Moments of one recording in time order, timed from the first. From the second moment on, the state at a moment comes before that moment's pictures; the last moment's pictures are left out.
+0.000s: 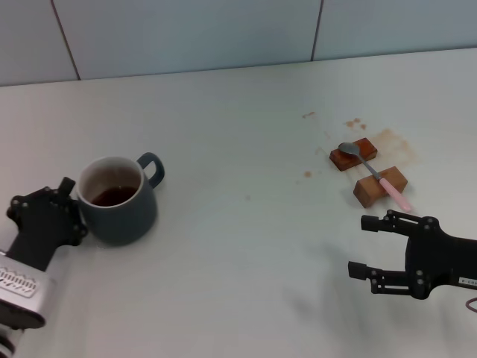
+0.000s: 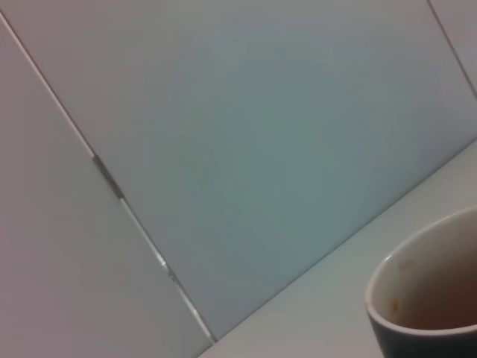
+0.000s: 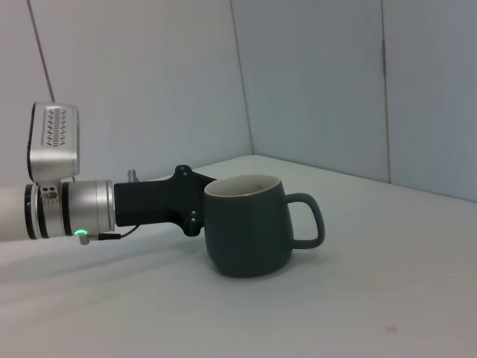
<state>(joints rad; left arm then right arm) -0.41 -2.08 0.08 -0.25 1.47 1.18 0.52 0.29 2.04 -0.66 -0.53 -1.93 -1.62 0.97</state>
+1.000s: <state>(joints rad) -0.60 -2.08 -0.09 -0.59 1.48 0.92 0.69 0.29 2.03 -0.66 -0.53 -1.93 -1.62 0.96</state>
